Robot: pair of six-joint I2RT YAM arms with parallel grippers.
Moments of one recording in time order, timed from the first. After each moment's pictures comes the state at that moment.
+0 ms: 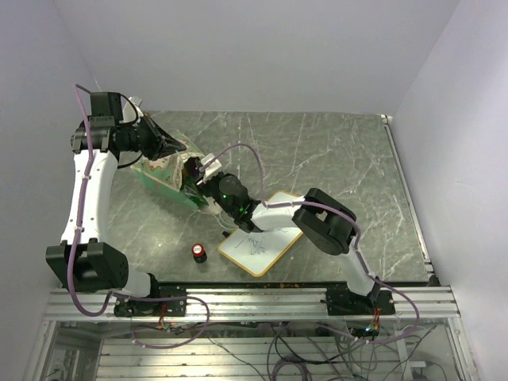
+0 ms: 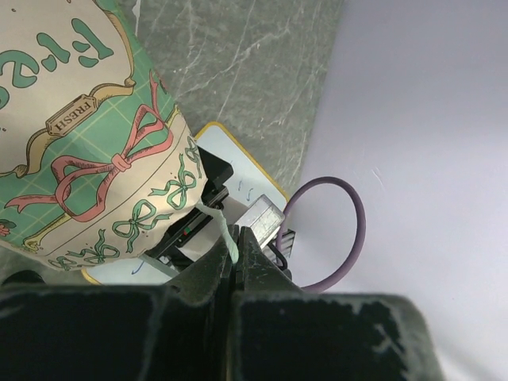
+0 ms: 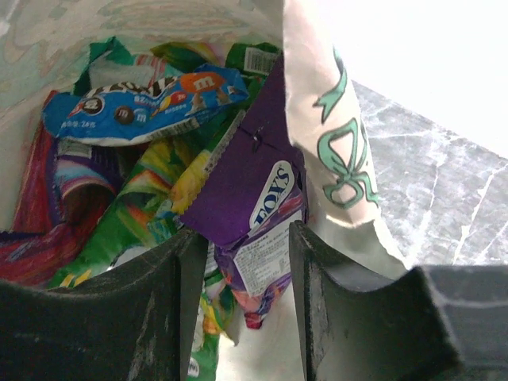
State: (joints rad) left arm 0.08 1.42 1.56 -0.93 0.70 -0.73; right arm 1.02 2.16 1.28 0.89 0.31 -0.12
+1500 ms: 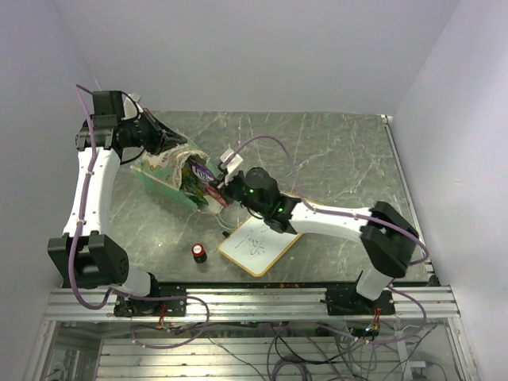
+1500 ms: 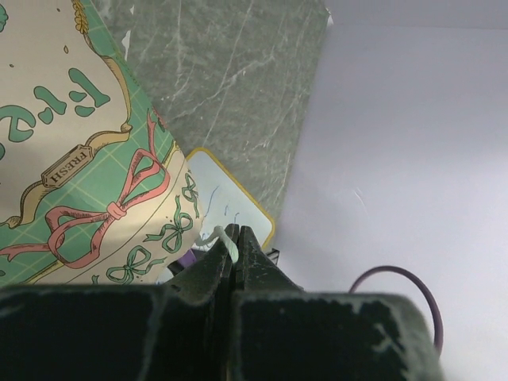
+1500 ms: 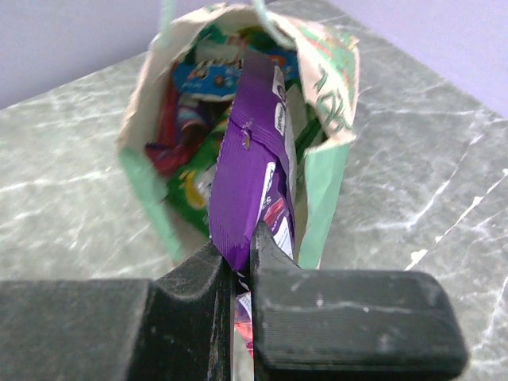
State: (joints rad) left arm 0.08 1.45 1.53 -0.80 0.70 -0.82; right arm 1.01 1.74 1.10 0.54 0.12 -0.04
